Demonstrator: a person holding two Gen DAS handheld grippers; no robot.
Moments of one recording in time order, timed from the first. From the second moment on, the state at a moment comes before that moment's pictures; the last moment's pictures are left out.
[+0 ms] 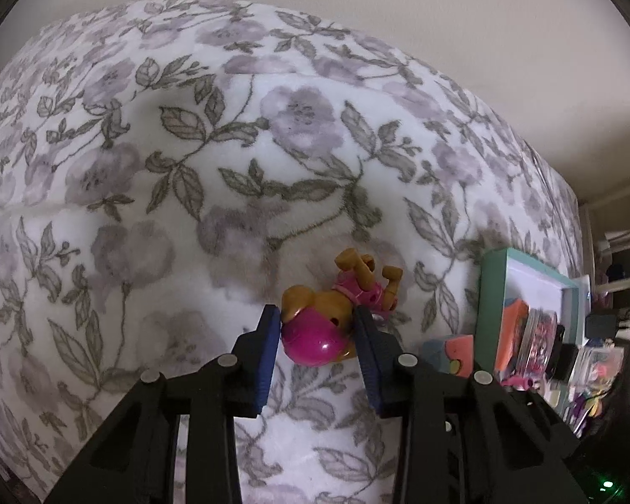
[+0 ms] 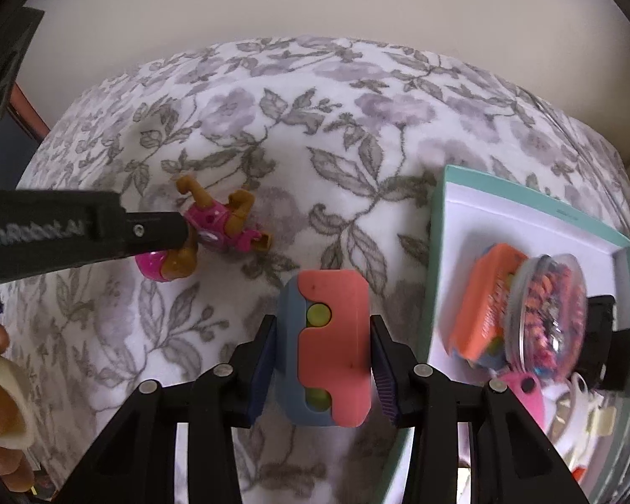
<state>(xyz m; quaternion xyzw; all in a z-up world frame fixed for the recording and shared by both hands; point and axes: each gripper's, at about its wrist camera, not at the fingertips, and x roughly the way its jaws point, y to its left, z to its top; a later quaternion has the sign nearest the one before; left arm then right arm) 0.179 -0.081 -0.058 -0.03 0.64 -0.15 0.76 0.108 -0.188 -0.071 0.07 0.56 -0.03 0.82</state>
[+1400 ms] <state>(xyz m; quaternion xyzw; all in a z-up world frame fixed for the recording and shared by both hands) 0.007 -0.145 -0.043 -0.03 0.64 -0.33 0.69 -0.081 -0.285 -0.064 0.17 0.58 -0.17 0.78</state>
